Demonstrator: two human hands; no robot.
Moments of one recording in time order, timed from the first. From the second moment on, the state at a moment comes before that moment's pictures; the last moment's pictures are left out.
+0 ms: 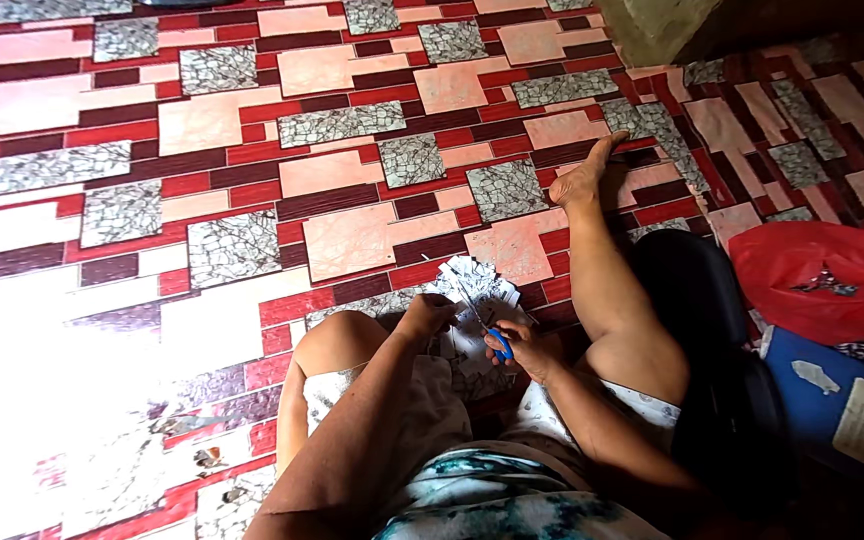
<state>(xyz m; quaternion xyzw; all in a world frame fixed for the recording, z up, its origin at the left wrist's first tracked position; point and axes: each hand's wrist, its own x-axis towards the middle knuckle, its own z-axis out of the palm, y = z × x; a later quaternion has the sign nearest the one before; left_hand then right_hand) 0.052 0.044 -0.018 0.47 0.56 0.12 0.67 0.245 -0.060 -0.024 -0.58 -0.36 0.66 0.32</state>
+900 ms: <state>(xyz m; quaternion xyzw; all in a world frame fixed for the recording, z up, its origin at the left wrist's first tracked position) 0.054 0.042 -0.019 0.49 0.54 0.11 0.68 0.242 -0.061 -0.023 -0.59 -0.38 0.64 0.32</state>
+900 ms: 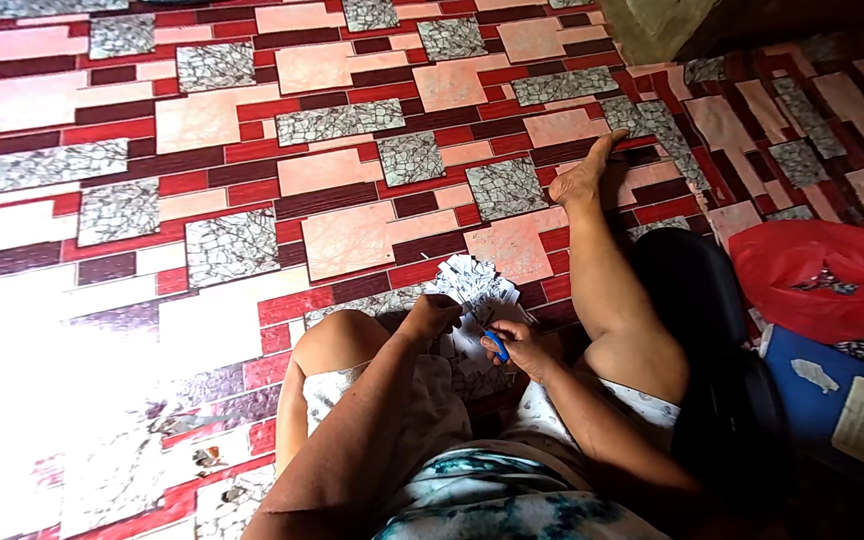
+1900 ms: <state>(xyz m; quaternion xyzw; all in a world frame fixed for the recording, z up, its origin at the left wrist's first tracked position) 0.055 0.041 -0.017 0.49 0.54 0.13 0.67 0.241 -0.060 -0.026 -0.59 -0.40 0.62 0.33</state>
